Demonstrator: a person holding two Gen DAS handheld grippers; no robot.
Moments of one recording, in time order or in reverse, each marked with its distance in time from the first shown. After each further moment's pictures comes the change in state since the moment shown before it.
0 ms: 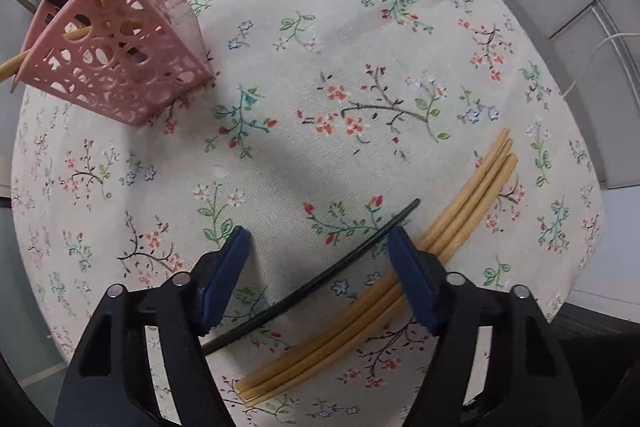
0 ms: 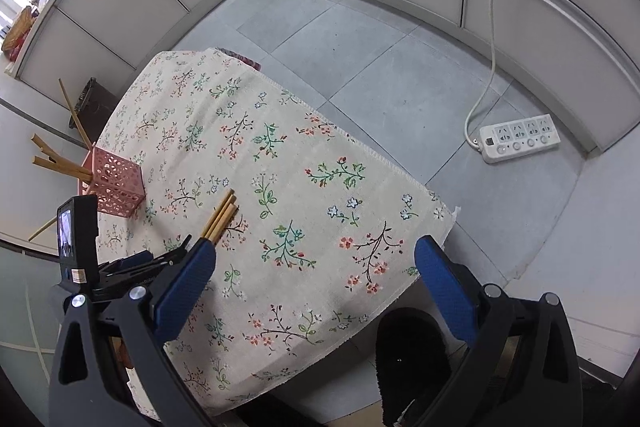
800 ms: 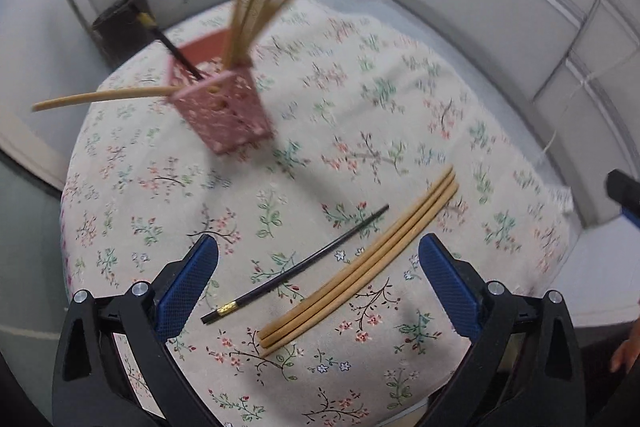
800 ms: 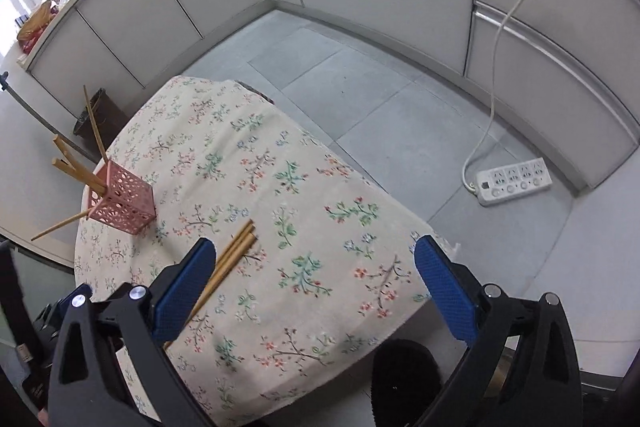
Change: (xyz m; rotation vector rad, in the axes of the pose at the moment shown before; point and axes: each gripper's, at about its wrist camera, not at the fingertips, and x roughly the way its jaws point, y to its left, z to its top) left arm -0.092 -0.019 -0.056 -0.045 -0.287 0.084; right arm -0.024 0.027 -0.006 -0.068 -0.148 -0.028
